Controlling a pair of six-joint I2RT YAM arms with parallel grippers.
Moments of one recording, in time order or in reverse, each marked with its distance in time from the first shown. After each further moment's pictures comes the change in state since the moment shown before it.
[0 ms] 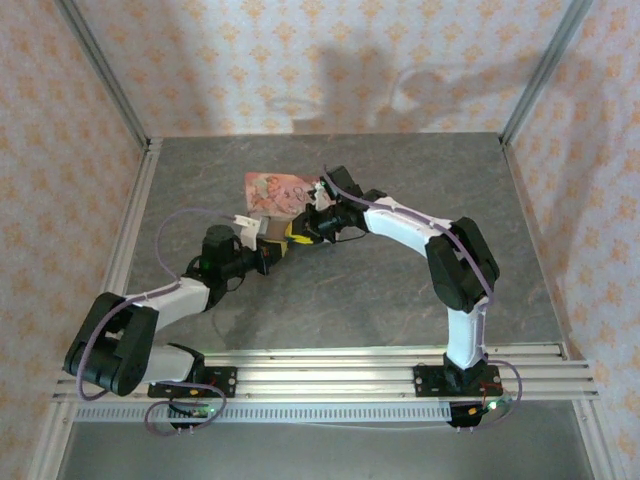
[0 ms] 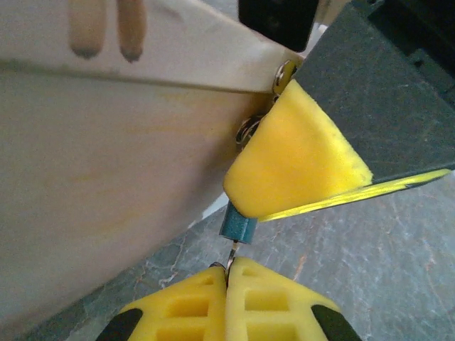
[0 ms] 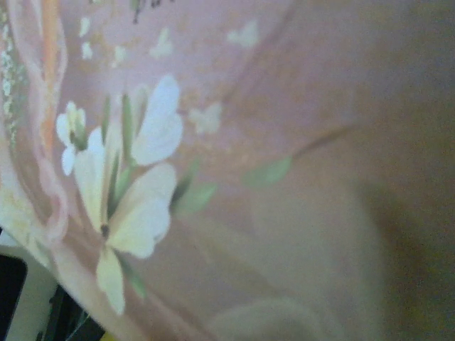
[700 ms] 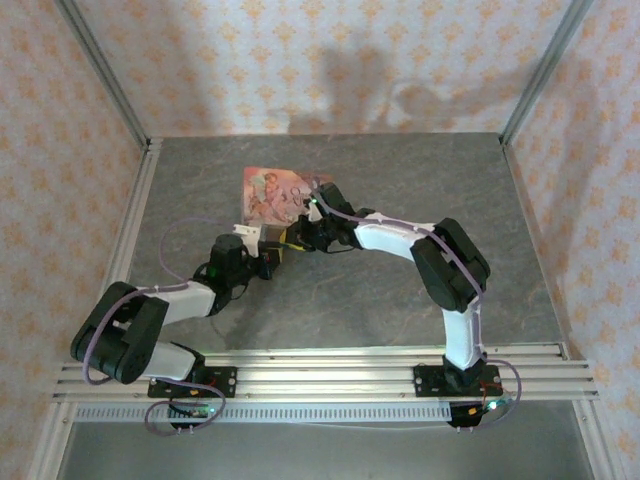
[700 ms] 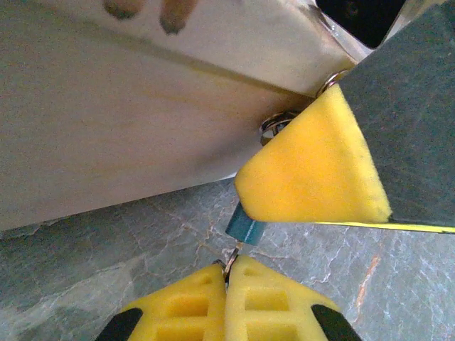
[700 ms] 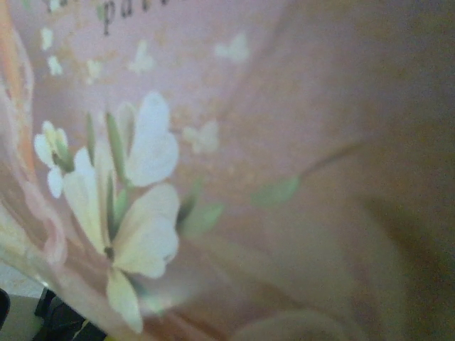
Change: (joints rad) left arm -0.048 0.060 -0.061 0.046 -0.201 -0.063; right arm 0.066 0.040 -0.120 0.265 0.154 0.049
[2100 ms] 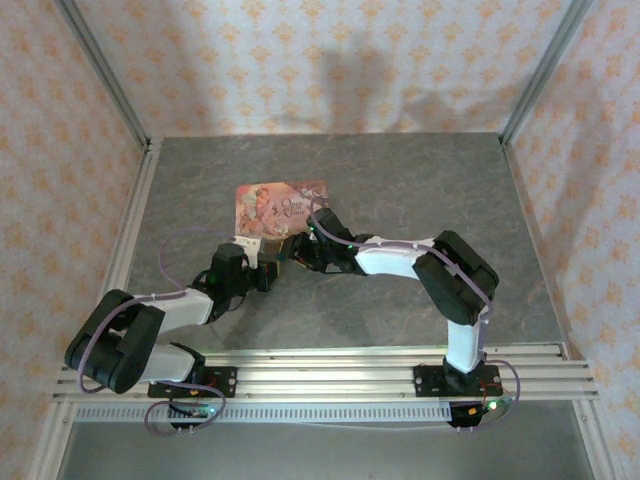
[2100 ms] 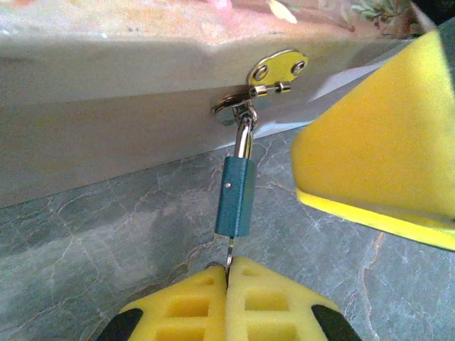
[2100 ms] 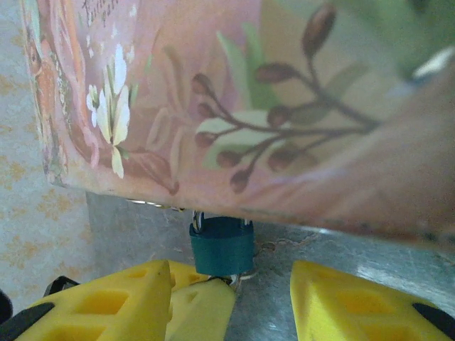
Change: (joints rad) left arm -0.021 -0.051 -0.050 -0.103 -0.021 -0.007; right arm 0.110 -0.098 -0.226 0.206 0.267 0.190
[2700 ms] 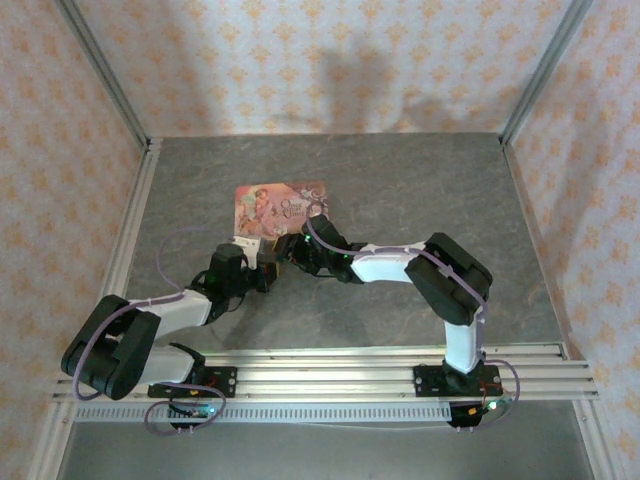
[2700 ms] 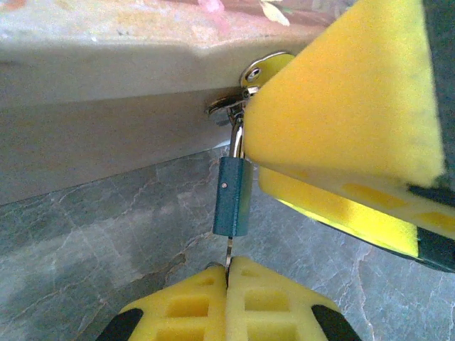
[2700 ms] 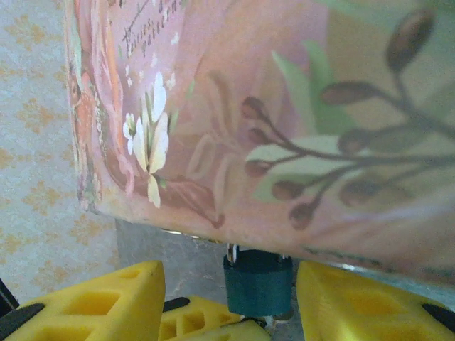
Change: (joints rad) left arm 0.000 -0.030 0.000 -0.042 0.005 0.000; right arm 0.043 0.028 -0.032 0.168 0.081 0.100
